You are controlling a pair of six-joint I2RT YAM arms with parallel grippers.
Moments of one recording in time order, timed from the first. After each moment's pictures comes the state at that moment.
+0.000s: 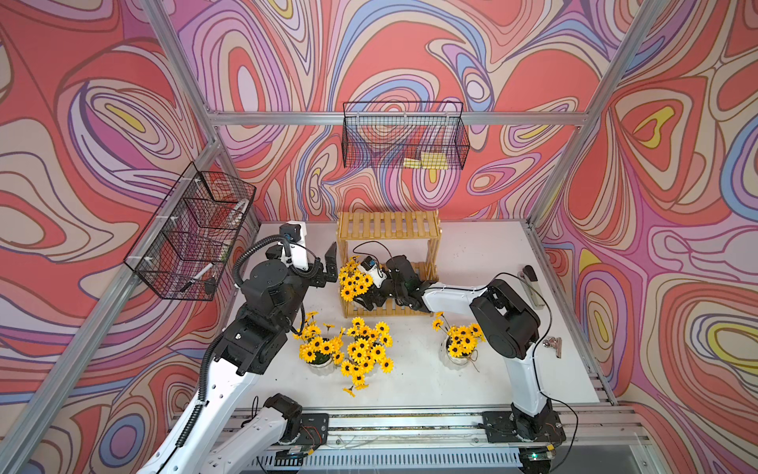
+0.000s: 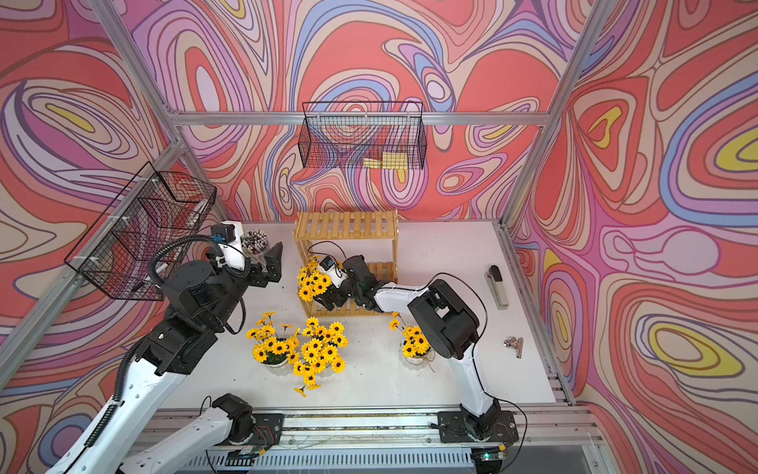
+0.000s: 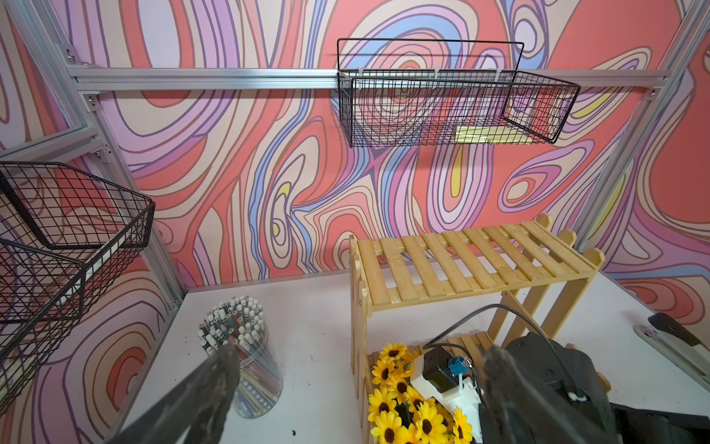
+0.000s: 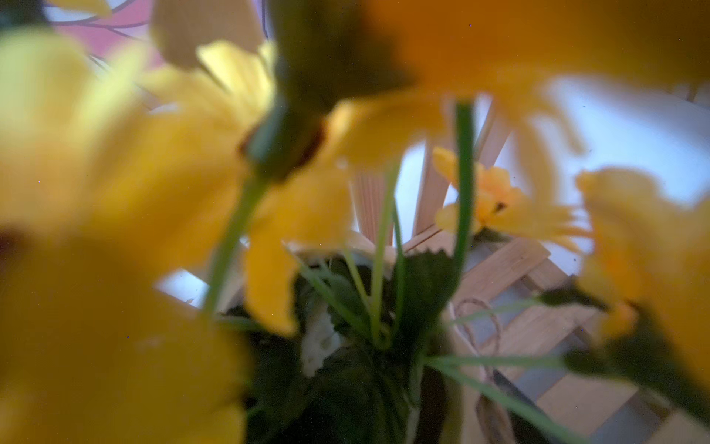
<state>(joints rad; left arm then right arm) -0.44 0.83 1.06 -0.30 -0.28 -0.06 0.72 2.10 1.33 0.24 -0.36 -0.08</state>
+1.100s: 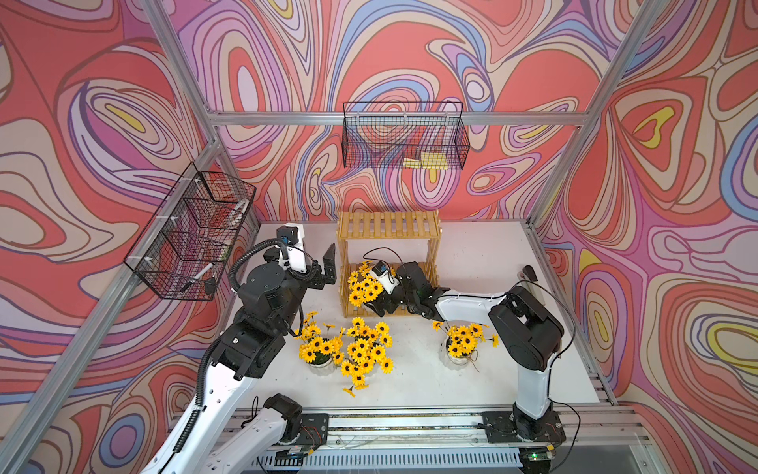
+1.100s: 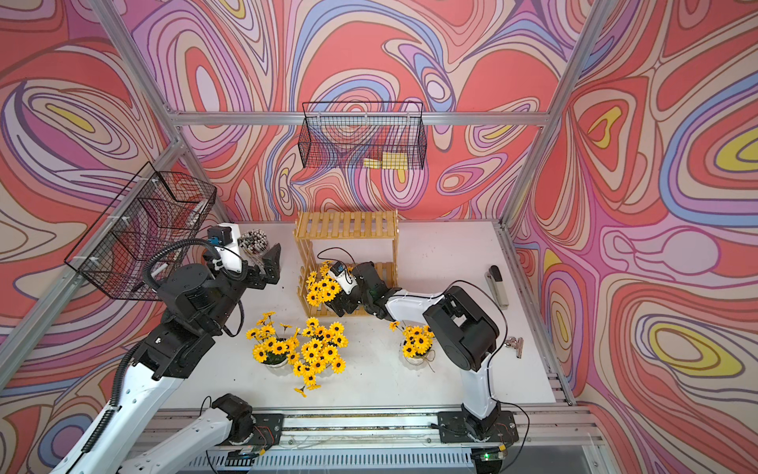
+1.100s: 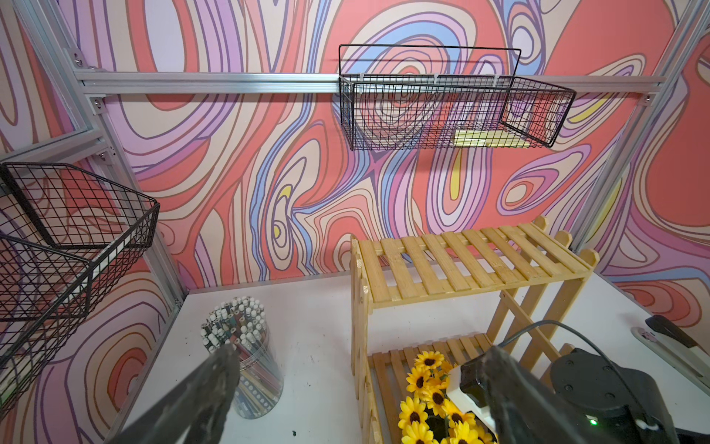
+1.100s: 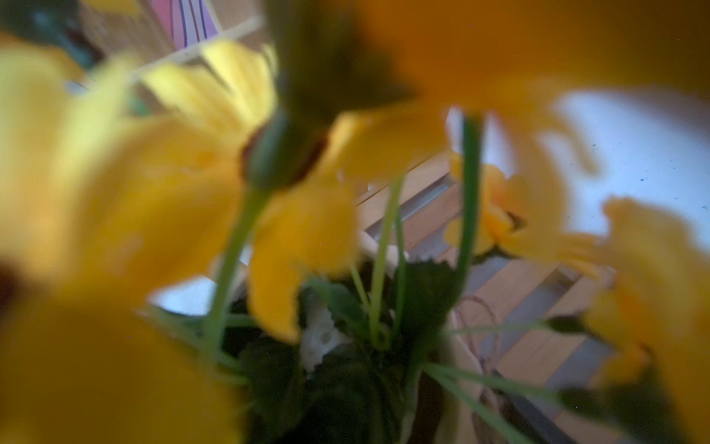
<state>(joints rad) -0.44 0.81 1.05 -0.30 -0.28 -0.06 0.72 1.94 1.14 0.23 -0.27 -0.08</state>
